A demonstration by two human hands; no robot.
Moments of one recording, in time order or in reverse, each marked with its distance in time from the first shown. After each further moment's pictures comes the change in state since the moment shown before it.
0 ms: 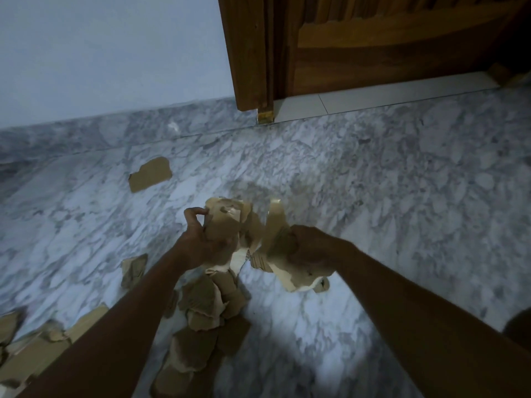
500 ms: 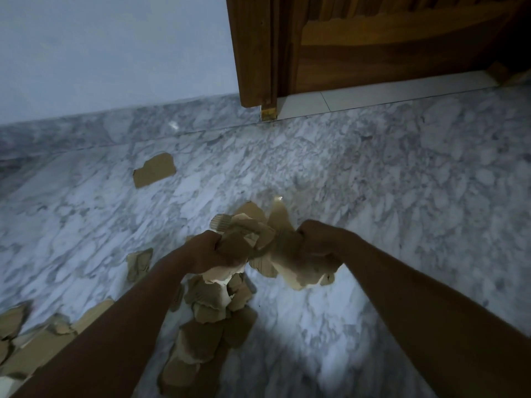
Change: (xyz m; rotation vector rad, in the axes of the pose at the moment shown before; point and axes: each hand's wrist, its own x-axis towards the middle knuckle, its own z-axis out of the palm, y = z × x) left_hand -0.016 0.004 -0.009 0.362 -0.428 0.038; right_hand -0.005 -0.006 -0.006 0.025 -0.045 0.037
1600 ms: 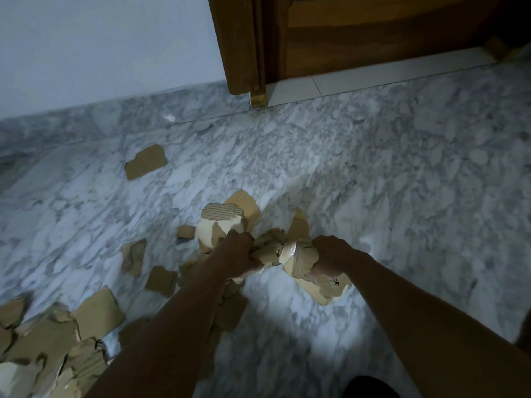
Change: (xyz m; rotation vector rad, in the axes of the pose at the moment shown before) left_hand 0.024 0.040 0.082 0.425 0.117 0.045; right_hand -0.030 0.061 0.055 -0.126 0.077 0.103
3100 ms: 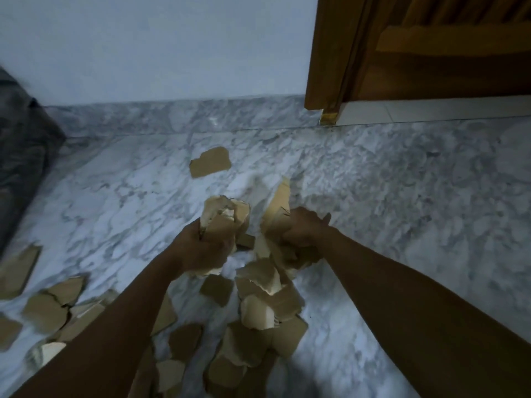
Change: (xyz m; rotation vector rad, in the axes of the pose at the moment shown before) left_hand -0.089 -0.172 -0.077 -0.968 0.285 -0.163; right_hand 0.111 -0.200 -0.027 0.010 0.052 -0.085
